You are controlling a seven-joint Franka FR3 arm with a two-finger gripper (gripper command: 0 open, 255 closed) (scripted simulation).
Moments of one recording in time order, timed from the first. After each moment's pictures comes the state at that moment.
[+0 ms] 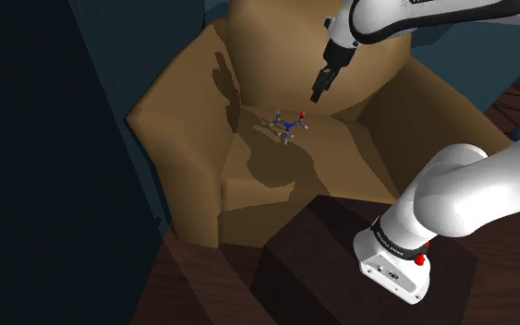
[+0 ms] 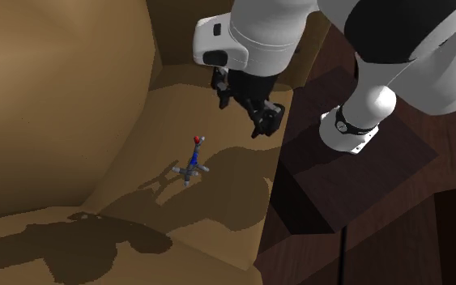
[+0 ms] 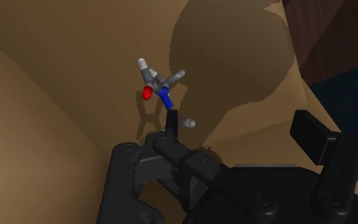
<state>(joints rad) 0.06 -0.55 -0.25 -2.51 -0.15 2.08 -0.34</state>
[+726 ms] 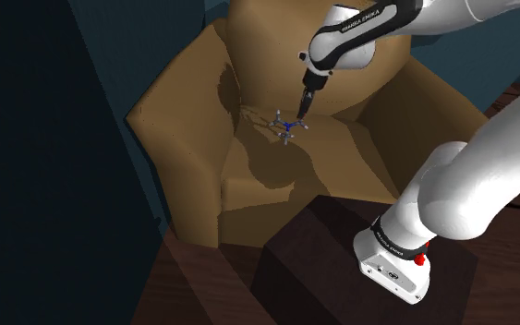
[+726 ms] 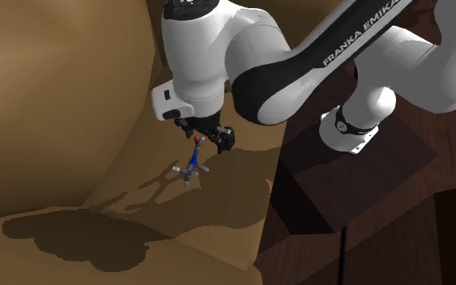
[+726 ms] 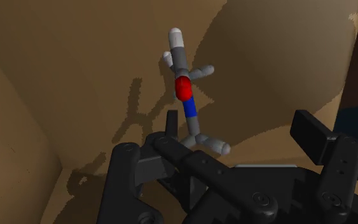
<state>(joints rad) 0.18 -0.12 -0.48 -2.42 0.04 2.37 -0.87</state>
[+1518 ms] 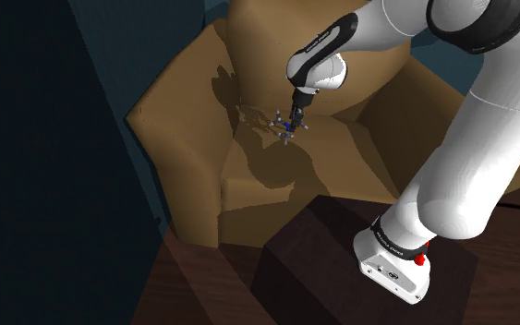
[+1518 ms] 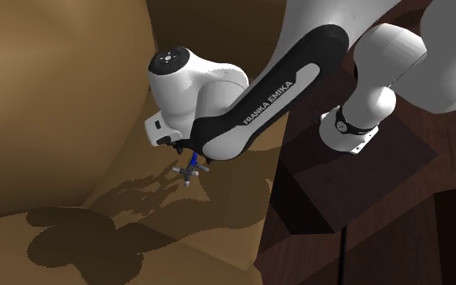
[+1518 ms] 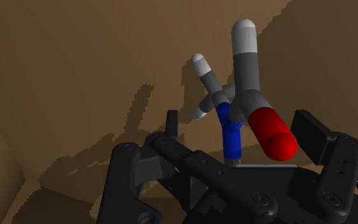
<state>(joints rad) 0.16 0.20 -0.47 -2.31 0.34 2.50 -1.25</state>
